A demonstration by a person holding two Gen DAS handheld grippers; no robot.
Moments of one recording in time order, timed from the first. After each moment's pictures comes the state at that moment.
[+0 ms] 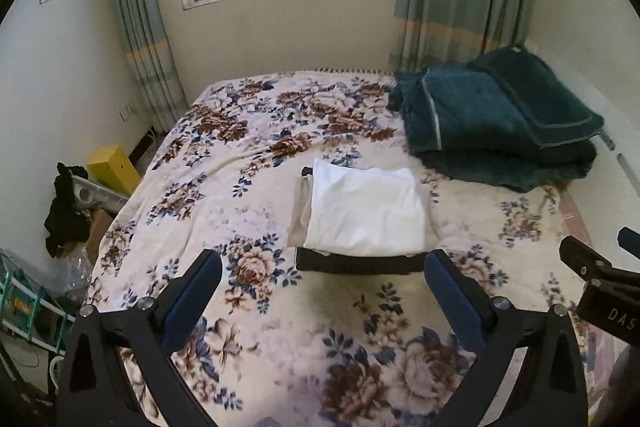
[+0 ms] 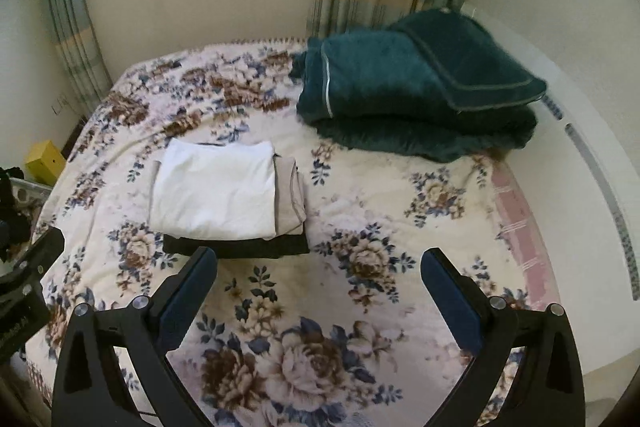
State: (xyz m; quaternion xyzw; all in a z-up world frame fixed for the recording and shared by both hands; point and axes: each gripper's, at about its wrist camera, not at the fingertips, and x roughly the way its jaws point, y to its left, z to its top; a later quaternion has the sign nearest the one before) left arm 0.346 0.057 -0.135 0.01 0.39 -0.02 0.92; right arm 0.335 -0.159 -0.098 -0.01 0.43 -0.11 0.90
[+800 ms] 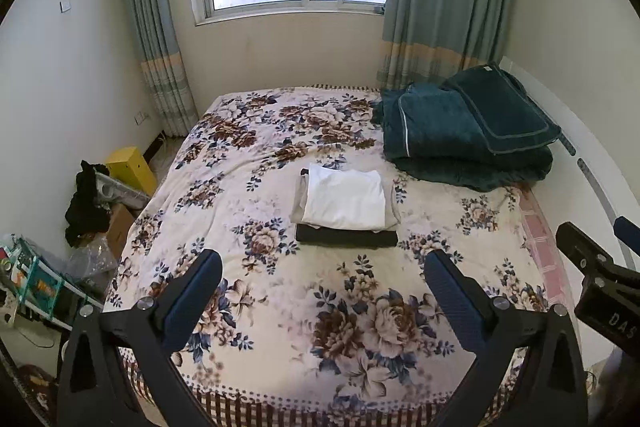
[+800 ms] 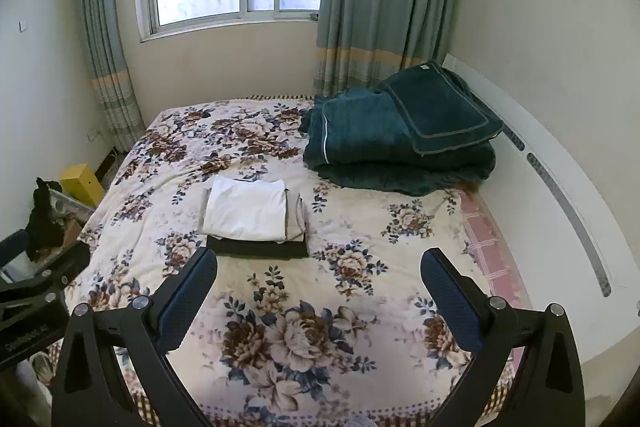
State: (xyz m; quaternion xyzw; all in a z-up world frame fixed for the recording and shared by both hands) left arm 0.196 0.052 -0.003 0.00 0.39 -0.02 0.92; right arm 0.121 -0.150 0.095 -0.01 0.36 -0.08 0.93
